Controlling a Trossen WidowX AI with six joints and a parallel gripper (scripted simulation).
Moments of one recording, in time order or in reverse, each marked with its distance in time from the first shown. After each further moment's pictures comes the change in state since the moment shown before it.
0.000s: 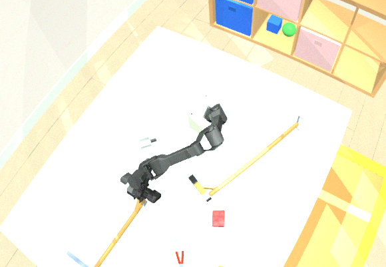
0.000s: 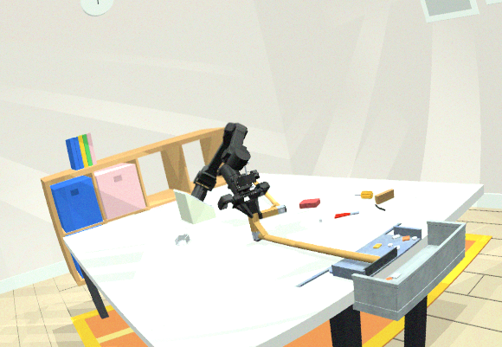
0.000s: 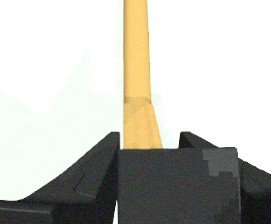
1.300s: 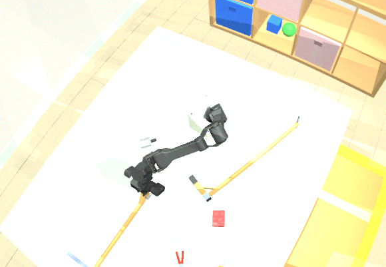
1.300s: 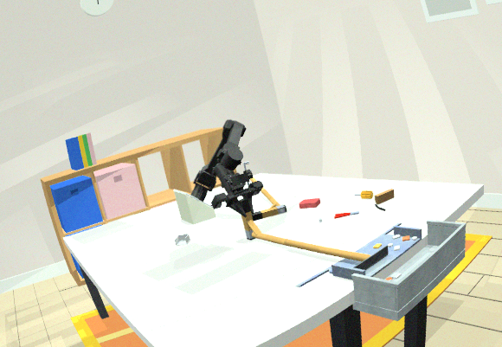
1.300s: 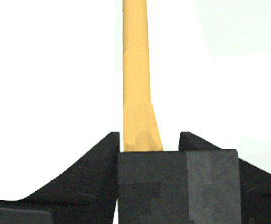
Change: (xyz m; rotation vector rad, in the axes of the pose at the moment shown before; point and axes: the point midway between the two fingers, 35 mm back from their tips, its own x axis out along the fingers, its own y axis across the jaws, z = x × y) arm -0.022 -0.004 -0.026 -0.001 0.012 -0.001
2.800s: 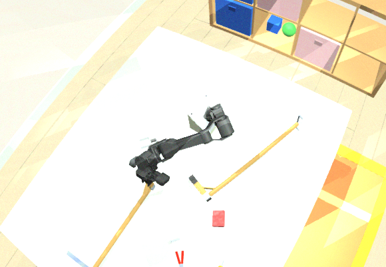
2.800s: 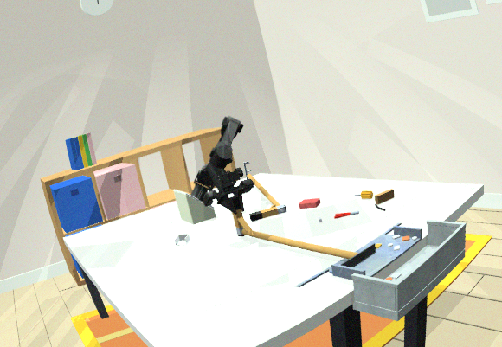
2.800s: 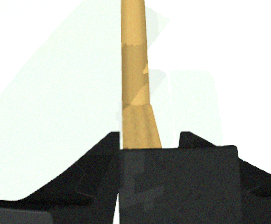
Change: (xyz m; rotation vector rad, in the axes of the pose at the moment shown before) arm -0.033 -0.008 -0.036 0.000 0.001 -0.005
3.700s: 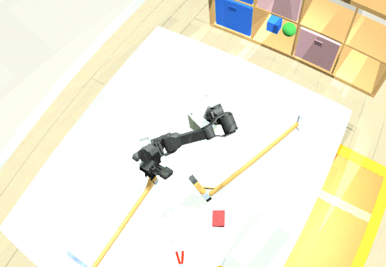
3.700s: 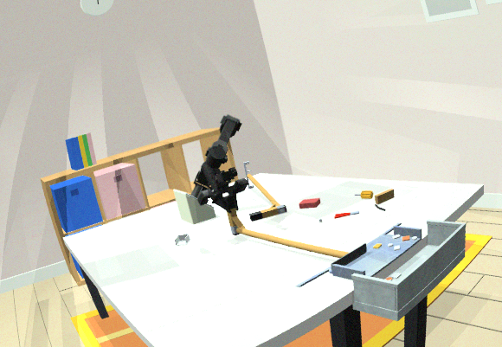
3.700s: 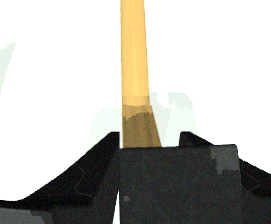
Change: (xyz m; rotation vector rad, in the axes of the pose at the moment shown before) arm -0.019 -0.005 -0.024 0.005 -0.001 -0.006
